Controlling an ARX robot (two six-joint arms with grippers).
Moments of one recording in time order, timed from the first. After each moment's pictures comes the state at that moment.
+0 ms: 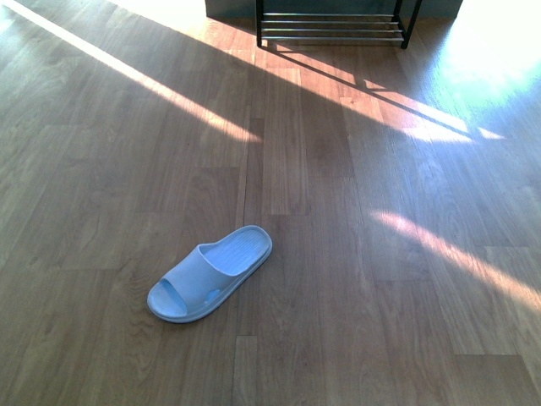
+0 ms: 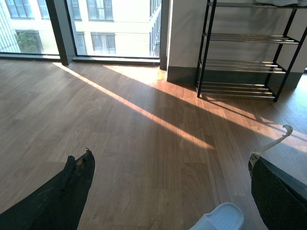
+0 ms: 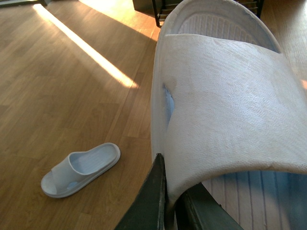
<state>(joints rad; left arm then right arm) 0.00 0.01 0.01 0.00 0.00 0.00 -0.08 1.33 0.19 0.82 -0.37 0.04</state>
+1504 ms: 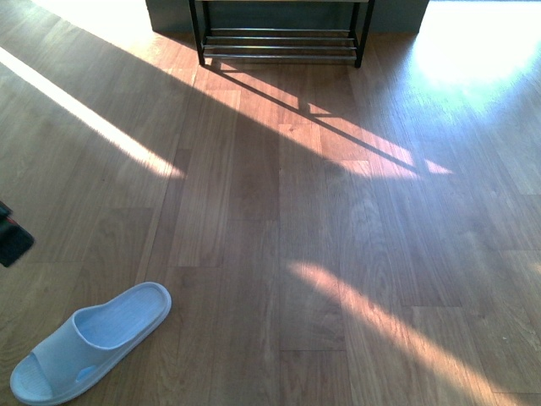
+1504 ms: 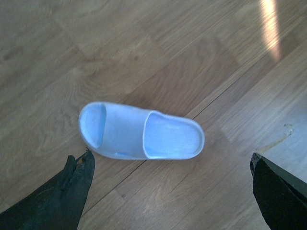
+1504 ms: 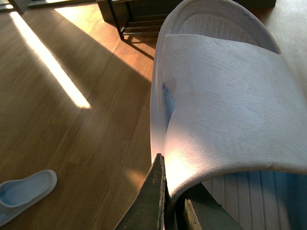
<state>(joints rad) -0.11 1.84 0.42 0.46 -0.33 -0.92 -0.09 1.33 0.19 0.82 -0.37 0.04</state>
